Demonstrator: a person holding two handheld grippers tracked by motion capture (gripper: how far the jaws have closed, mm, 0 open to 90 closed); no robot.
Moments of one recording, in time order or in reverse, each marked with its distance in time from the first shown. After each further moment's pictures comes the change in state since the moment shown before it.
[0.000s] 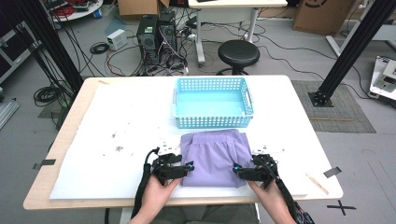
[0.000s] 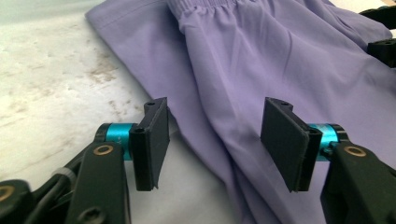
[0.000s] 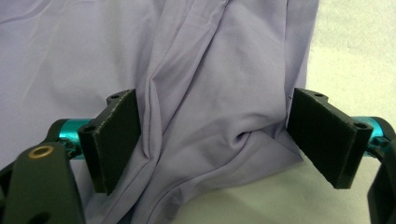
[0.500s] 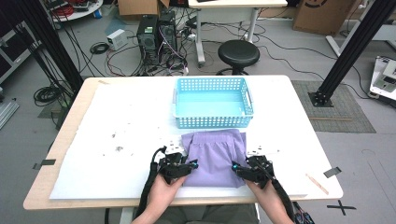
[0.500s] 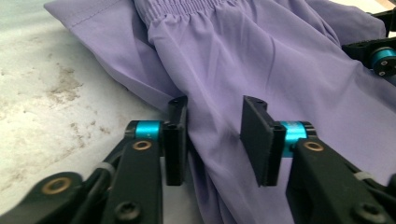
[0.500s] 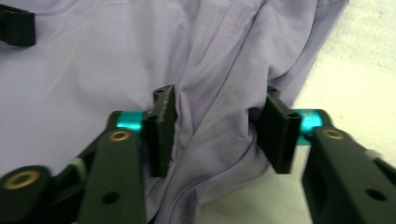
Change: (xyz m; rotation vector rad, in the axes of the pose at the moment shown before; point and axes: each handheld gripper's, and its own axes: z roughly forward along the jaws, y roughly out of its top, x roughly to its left) left arm -0.009 0.006 0.012 0.007 -0.029 0.017; right arm 0.012 0.003 0.003 -0.012 0.026 -0.064
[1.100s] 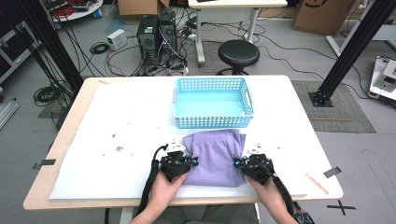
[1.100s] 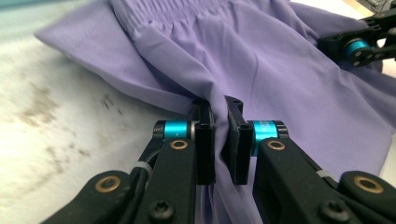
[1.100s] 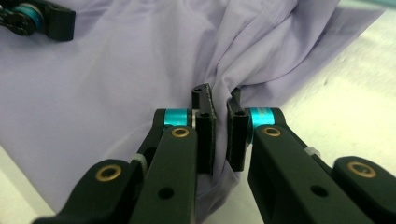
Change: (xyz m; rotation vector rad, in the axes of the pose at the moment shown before) left arm -0.001 0.007 -0.001 -0.027 -0.053 0.039; right arm -0.005 0.007 -0.003 -0.031 0.078 -0.060
